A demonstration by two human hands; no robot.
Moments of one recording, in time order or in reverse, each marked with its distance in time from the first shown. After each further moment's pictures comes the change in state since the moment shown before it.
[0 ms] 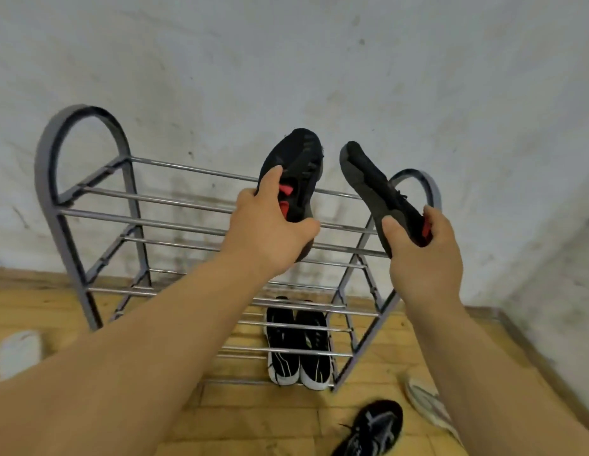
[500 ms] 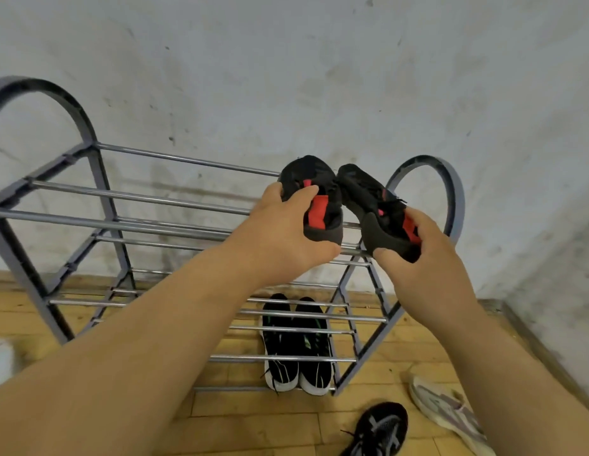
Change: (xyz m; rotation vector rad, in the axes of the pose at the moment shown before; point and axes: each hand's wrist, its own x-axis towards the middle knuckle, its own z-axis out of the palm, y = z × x) left_hand 0.032 -0.011 0.019 0.218 -0.393 0.115; right_hand 0.031 0.034 0.007 -0.379 -0.294 -0.172
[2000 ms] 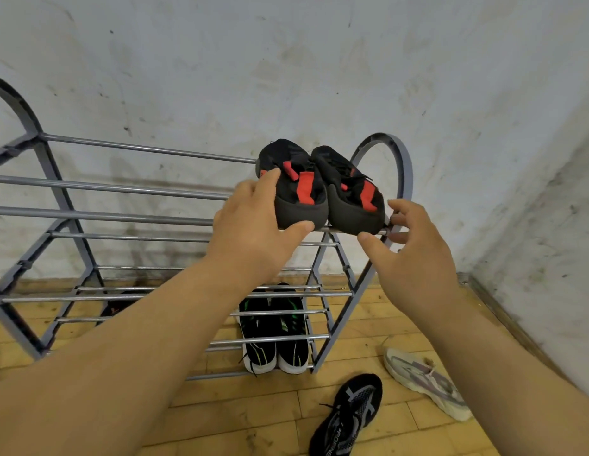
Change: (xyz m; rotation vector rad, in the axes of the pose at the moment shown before) left_hand -0.011 0.016 0.049 0.052 0.264 0.018; right_hand -0.033 0.021 -0.029 0.013 0.120 0.000
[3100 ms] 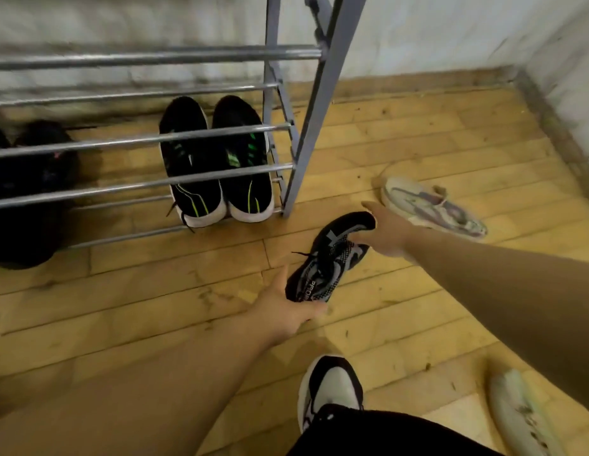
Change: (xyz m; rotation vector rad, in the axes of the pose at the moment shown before) left_hand -0.216 -0.116 0.356 -0.470 -0.989 -0.914; right_hand -0.069 0.386 0.135 -0.280 -0.909 0.729
